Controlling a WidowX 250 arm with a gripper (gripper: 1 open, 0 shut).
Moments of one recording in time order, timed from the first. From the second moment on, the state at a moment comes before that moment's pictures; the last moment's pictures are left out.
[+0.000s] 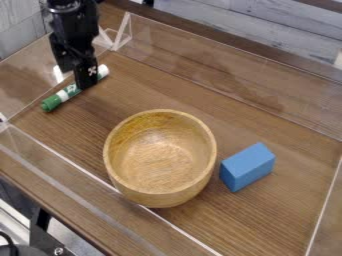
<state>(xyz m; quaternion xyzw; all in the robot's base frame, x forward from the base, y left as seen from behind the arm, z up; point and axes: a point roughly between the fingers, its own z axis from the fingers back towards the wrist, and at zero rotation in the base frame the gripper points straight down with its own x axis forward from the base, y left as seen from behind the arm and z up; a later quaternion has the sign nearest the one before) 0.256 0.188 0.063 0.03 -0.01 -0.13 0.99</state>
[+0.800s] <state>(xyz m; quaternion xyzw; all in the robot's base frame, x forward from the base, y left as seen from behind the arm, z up) 0.267 0.202 0.031 0.01 -0.03 -0.14 0.99</state>
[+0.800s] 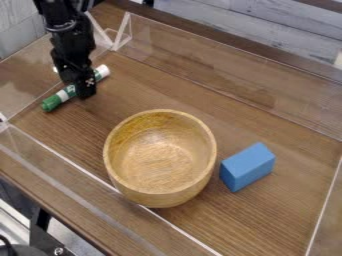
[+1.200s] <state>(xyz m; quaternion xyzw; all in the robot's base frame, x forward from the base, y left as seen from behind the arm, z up) 0.268 0.201 0.026 -0.01 -0.03 -0.13 0.99</state>
